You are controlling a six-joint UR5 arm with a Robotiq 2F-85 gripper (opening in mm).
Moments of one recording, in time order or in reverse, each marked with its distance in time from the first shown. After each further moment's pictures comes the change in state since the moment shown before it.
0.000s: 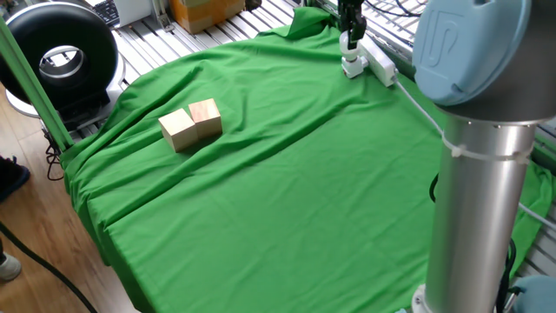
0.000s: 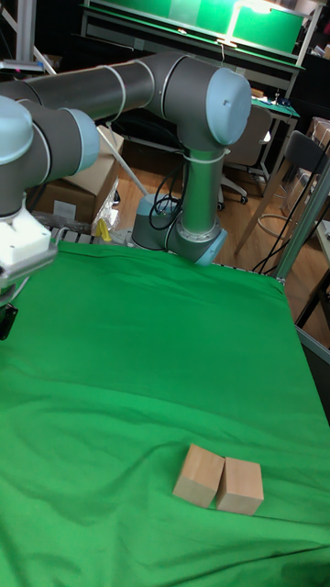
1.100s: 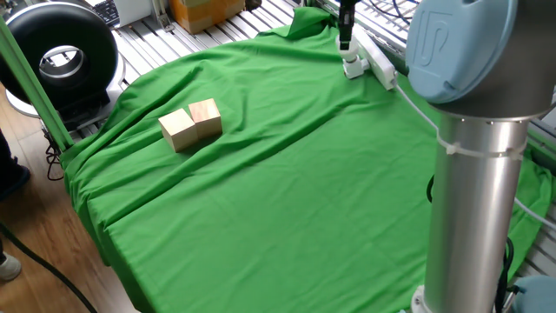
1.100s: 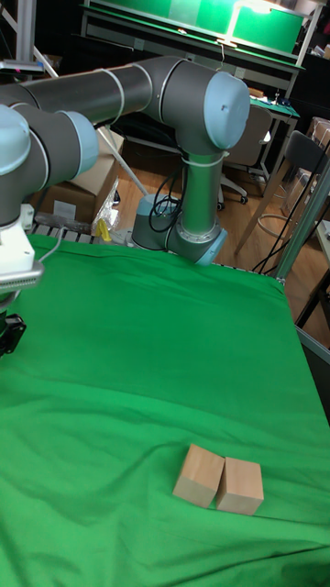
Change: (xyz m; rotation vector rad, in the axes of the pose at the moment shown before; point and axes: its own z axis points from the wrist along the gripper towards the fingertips) arm -0.003 0.001 0.002 -0.020 0.016 0.405
